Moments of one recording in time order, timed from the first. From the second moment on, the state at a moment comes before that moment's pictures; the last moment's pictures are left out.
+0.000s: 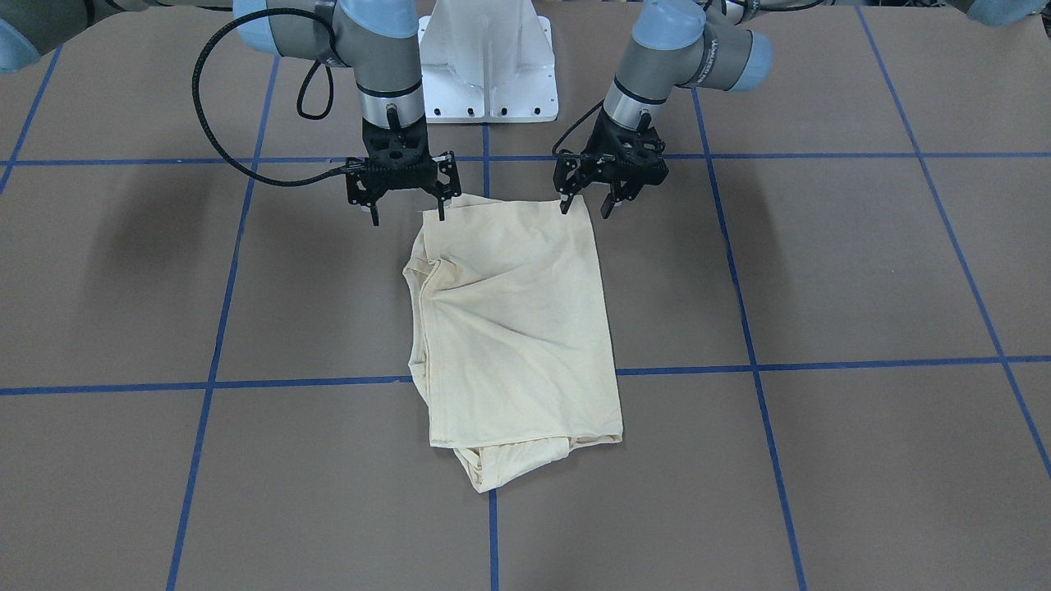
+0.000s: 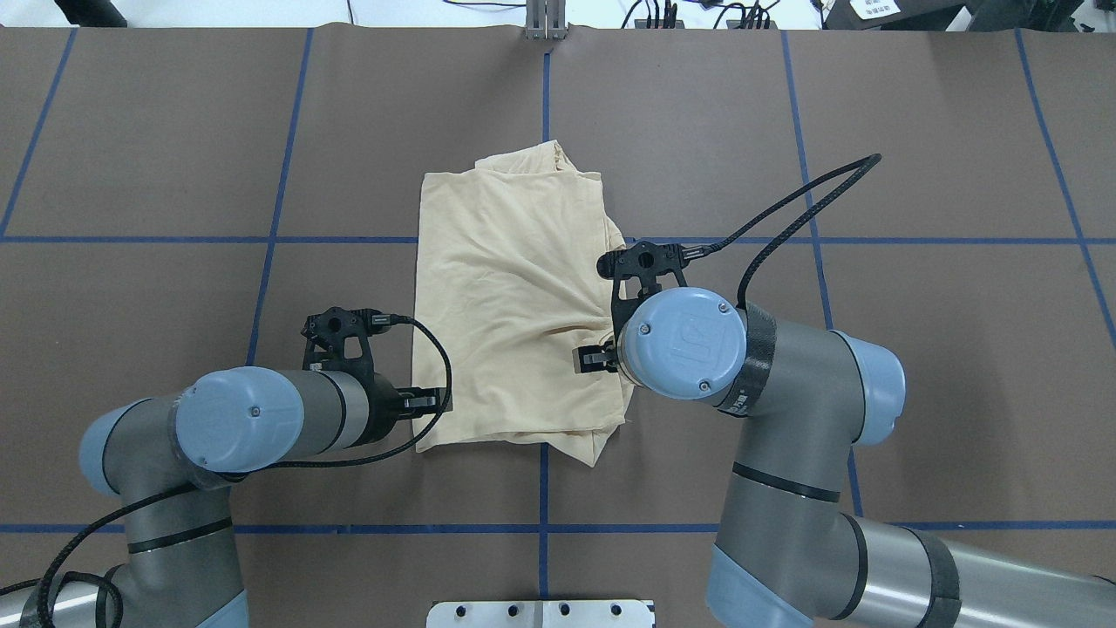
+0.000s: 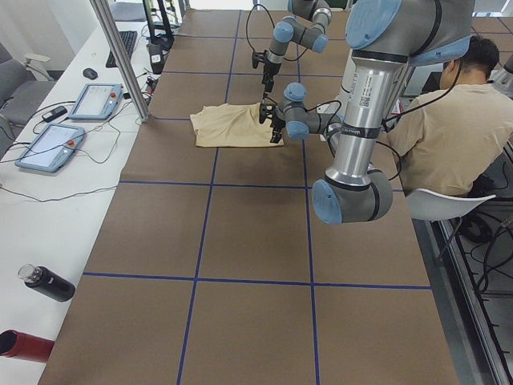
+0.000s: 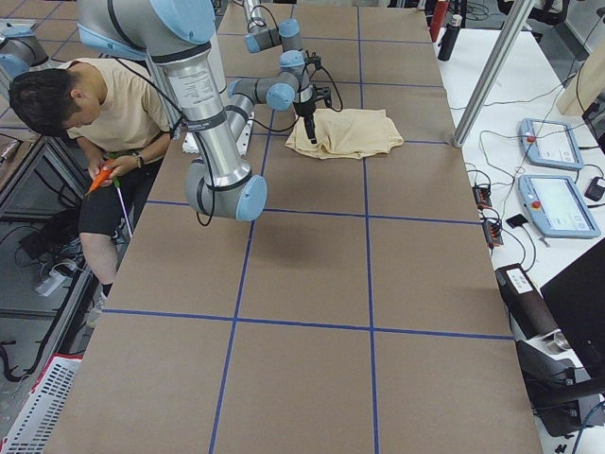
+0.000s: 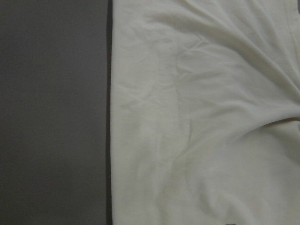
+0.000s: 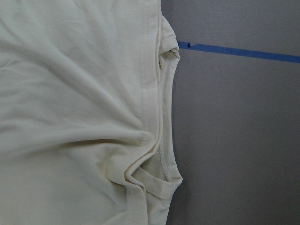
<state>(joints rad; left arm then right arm) -0.34 -1.88 -1.87 -2.00 -1.60 -1.42 0.39 -1.01 1.89 -1.67 1.57 1.18</state>
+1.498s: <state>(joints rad) -0.29 -1.90 -1.86 -1.94 -1.61 -1.42 0.38 -1.02 1.89 -1.67 1.57 1.18</state>
